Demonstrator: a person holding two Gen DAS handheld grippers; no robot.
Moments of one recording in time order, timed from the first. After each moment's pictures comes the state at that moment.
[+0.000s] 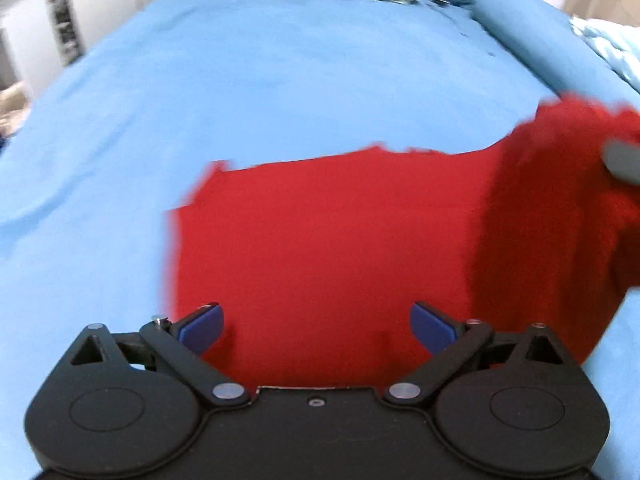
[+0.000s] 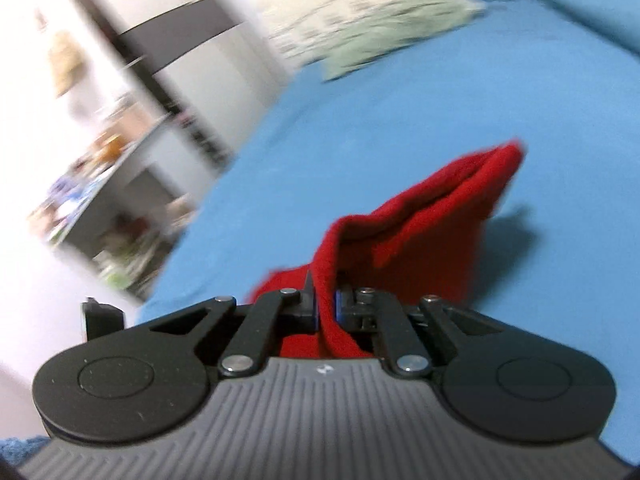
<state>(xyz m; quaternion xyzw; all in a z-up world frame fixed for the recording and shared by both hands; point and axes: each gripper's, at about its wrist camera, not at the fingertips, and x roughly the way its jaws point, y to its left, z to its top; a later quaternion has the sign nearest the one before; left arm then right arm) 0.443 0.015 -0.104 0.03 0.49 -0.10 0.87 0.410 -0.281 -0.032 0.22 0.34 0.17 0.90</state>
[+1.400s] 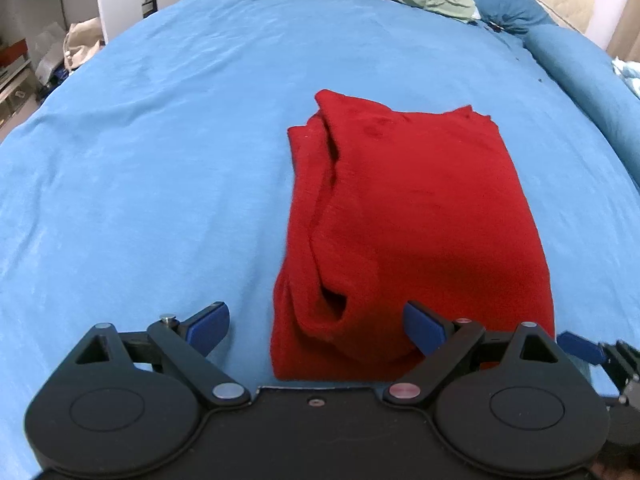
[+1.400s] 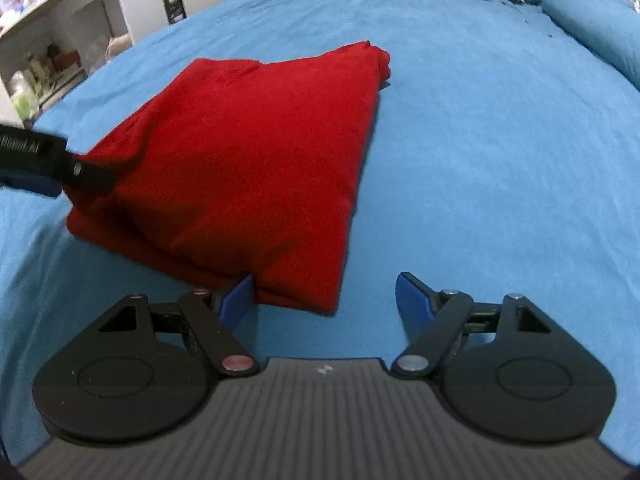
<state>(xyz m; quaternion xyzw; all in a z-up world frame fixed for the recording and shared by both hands) 0.383 0.090 -0.139 -0.04 0.49 -0.05 0.87 0.313 -0.169 -0.173 -0.01 0.42 0.06 0.91</state>
